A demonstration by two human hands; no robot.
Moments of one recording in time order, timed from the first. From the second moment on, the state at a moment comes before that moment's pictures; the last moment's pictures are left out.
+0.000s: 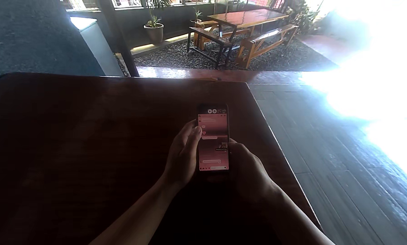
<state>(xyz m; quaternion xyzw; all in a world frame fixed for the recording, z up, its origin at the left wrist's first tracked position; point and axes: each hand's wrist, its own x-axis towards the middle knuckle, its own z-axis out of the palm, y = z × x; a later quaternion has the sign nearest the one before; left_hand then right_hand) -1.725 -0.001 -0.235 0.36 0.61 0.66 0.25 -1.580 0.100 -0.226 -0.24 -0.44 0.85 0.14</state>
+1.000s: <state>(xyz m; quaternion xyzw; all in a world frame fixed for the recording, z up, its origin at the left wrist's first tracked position) -1.725 -0.003 -0.231 0.38 0.61 0.66 0.22 -1.578 0.100 -0.222 -0.23 -0.43 0.86 0.14</state>
